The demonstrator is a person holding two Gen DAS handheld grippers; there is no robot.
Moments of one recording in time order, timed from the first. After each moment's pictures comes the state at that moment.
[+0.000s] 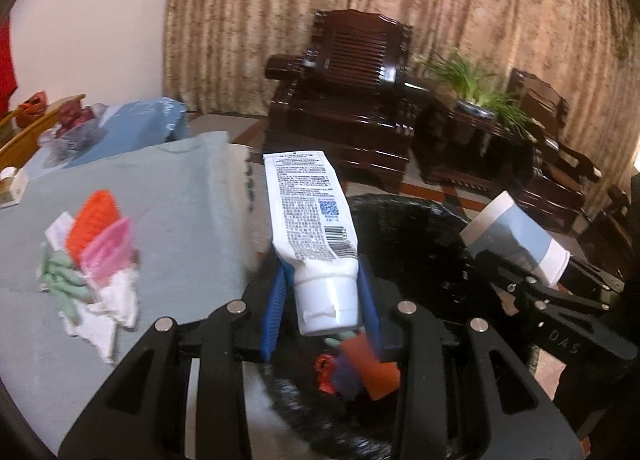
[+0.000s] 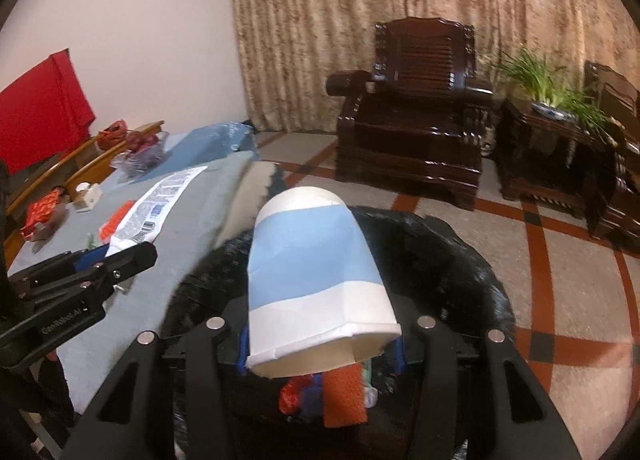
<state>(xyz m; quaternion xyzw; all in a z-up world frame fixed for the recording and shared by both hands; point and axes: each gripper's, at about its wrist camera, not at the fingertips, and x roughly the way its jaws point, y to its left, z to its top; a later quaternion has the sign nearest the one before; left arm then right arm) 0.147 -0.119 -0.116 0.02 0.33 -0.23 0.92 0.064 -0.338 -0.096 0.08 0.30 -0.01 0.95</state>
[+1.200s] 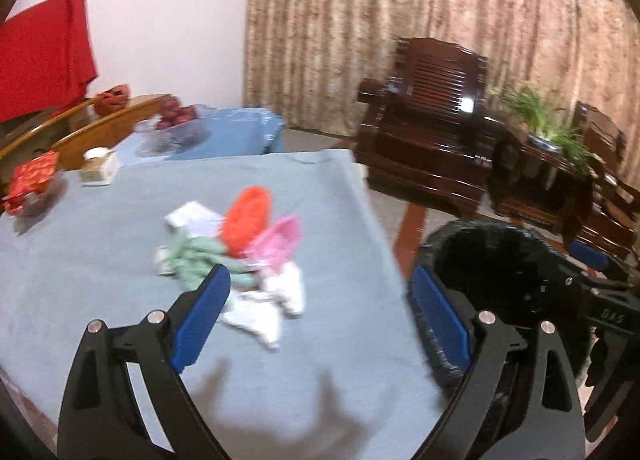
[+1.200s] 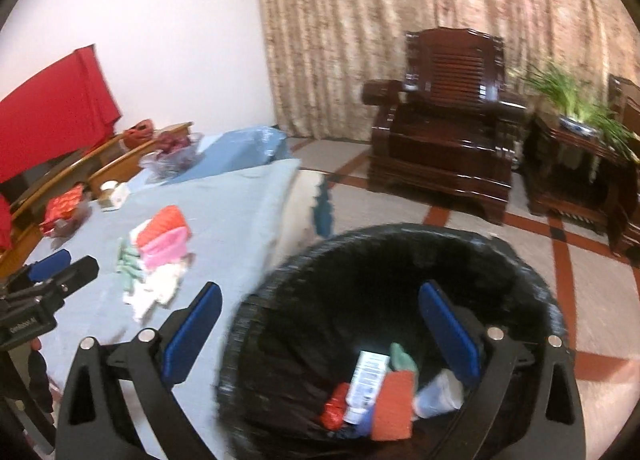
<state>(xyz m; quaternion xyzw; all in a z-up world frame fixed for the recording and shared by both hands) 0.126 0.031 -0.087 0.00 0.29 -0.08 0.95 0.087 -0.264 -0.079 0.07 0.28 0.05 0.96</state>
